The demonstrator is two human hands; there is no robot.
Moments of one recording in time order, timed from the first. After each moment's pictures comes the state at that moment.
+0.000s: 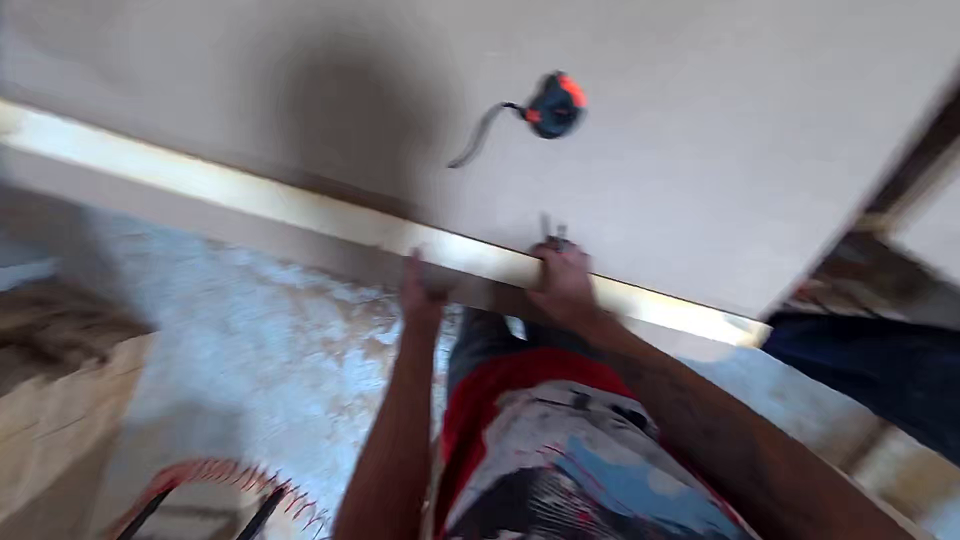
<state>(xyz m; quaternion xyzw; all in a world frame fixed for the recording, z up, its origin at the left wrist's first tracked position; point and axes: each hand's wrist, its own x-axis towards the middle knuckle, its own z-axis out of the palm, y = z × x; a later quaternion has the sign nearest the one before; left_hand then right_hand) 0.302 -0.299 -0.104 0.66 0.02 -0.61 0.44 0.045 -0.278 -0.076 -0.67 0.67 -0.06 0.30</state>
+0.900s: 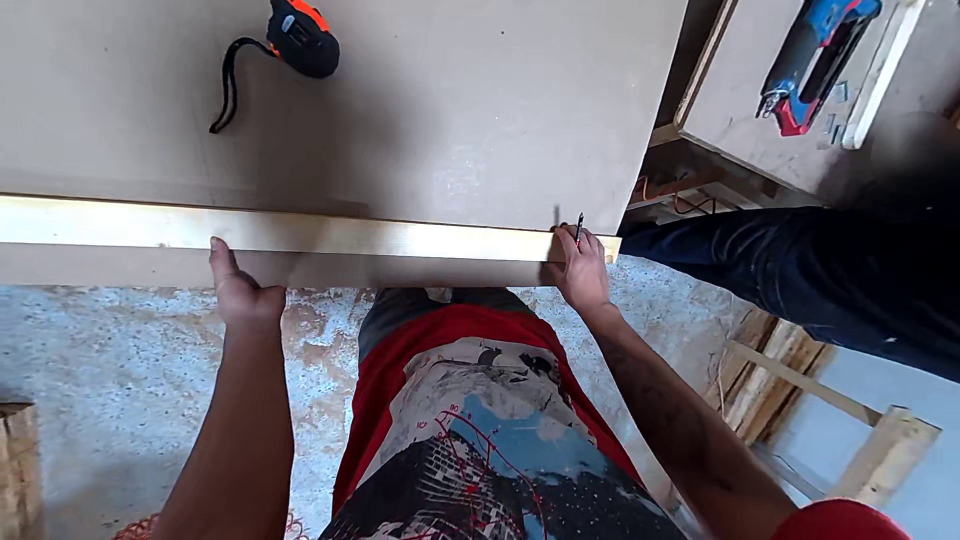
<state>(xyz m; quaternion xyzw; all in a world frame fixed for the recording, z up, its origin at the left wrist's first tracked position) 0.289 -0.299 -0.100 0.60 -0.06 -0.64 0.48 -0.212 -0.109 -0.055 -0.56 0.80 0.05 0.20</state>
